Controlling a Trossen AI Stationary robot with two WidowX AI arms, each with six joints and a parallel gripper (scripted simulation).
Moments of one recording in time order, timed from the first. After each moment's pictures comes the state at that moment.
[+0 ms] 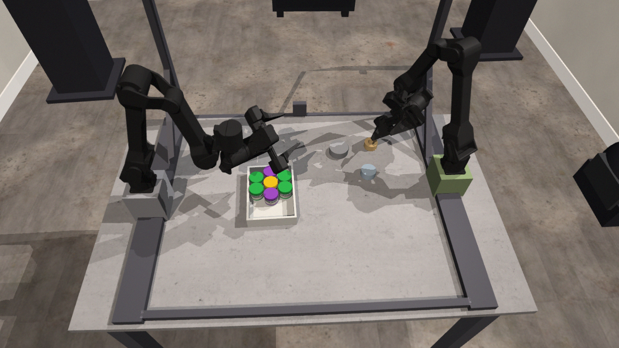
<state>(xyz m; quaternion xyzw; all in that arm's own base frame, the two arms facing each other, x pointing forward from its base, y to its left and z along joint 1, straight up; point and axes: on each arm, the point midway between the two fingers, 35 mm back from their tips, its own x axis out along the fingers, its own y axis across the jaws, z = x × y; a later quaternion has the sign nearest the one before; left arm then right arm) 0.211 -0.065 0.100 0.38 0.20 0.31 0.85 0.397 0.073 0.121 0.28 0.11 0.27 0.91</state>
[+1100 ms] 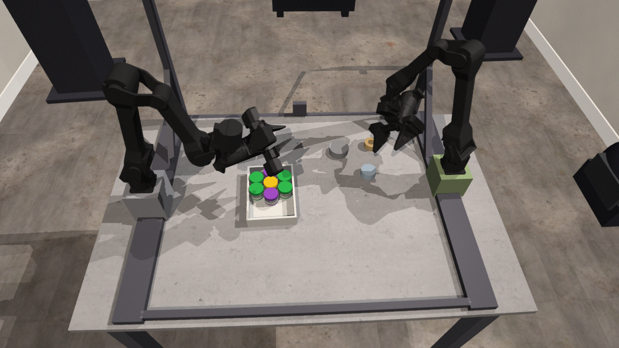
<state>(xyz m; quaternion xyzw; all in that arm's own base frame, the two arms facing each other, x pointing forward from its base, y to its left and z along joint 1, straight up) 0.210 -0.038 0.081 0.28 0.32 0.39 0.82 0.386 0.069 0.113 0.25 0.15 0.26 0.92</state>
